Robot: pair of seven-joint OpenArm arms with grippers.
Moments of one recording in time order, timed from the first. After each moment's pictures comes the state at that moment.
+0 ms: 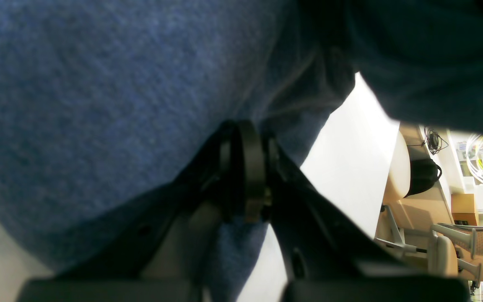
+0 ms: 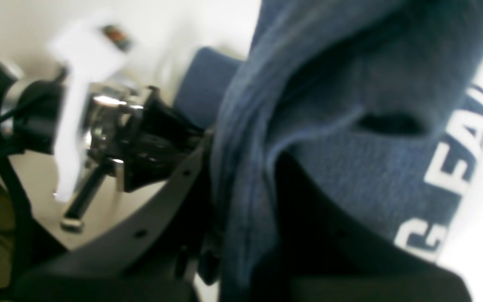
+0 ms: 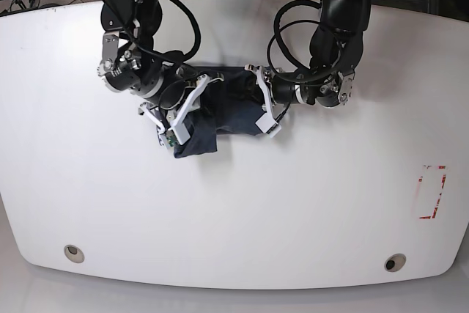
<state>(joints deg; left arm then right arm) -8.4 -1.2 6.9 63.2 -41.3 -44.5 55.6 -3.7 0.4 3.1 111.4 27.3 21.7 -69.2</state>
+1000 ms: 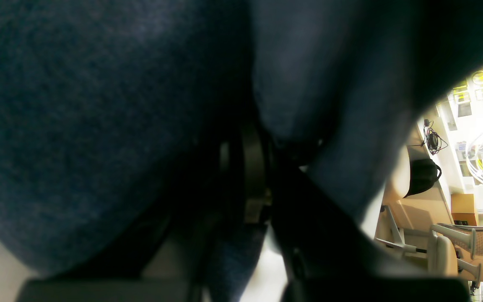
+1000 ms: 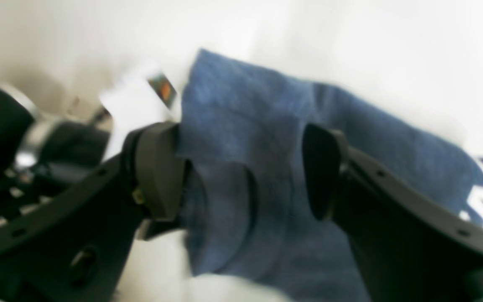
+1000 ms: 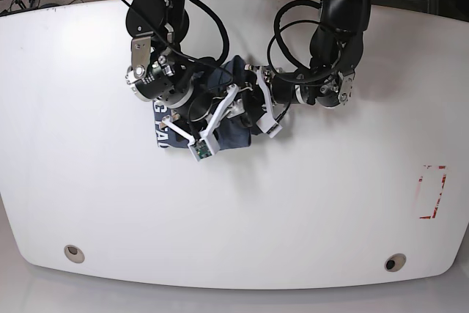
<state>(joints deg) -8.4 -1.2 6.9 63.2 -41.3 -44.5 55.6 -1.0 -6.3 -3.1 111.4 15.7 21.6 -66.3</state>
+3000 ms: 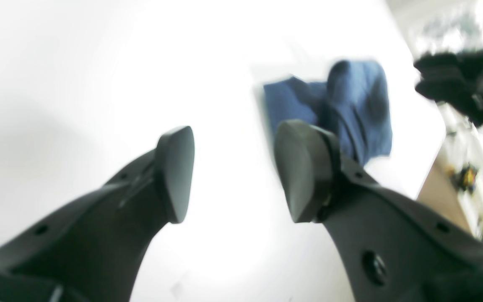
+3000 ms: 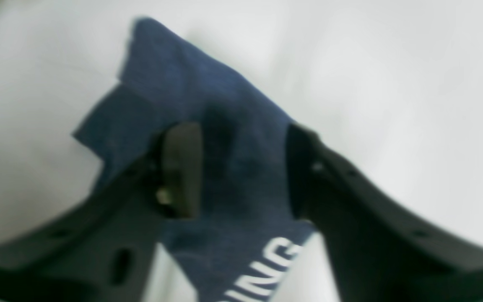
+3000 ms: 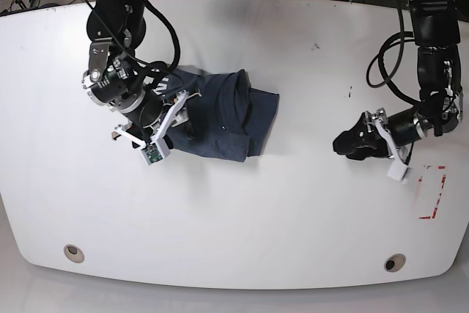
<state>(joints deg) -12.9 -26.7 -5.7 72.9 -68.4 -42.3 61.1 -0.1 5.6 5.6 110.4 19.5 28.3 -61.5</state>
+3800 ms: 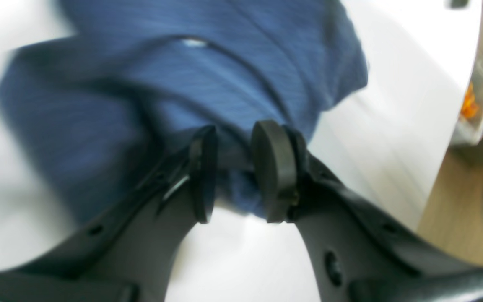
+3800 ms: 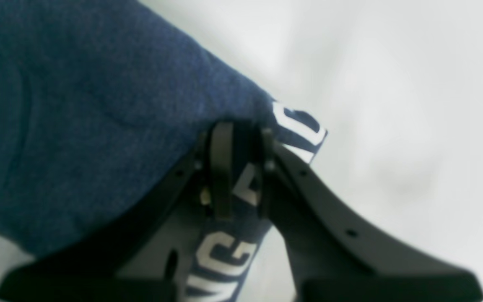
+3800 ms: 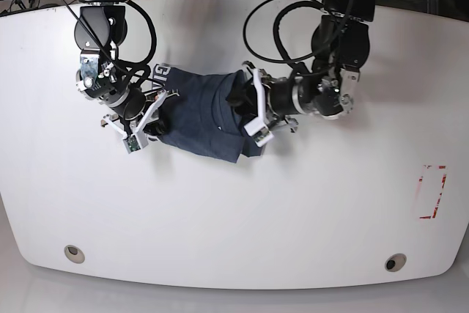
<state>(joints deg) -5.7 -0.7 10.9 89.5 -27.8 -42.6 60.6 -0.5 12.6 6.0 89.6 19.5 28.5 -42.4</state>
